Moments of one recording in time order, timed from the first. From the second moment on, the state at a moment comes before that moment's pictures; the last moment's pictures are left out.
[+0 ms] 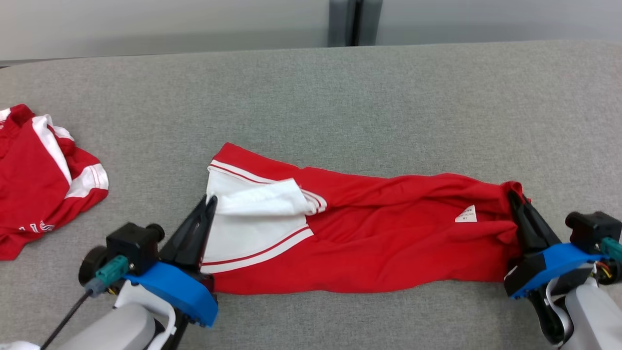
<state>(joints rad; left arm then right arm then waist) -0.48 0.67 -0.98 0.07 -0.96 0.25 -0.26 -0.34 -0.30 0.15 0.56 0.40 0.13 -0.25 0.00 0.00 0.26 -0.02</state>
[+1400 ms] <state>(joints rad) -0.12 0.15 -0.08 0.05 -0.20 0.08 -0.26 -0.25 -0.11 -0.05 0.60 0.39 0.13 -0.10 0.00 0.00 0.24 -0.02</state>
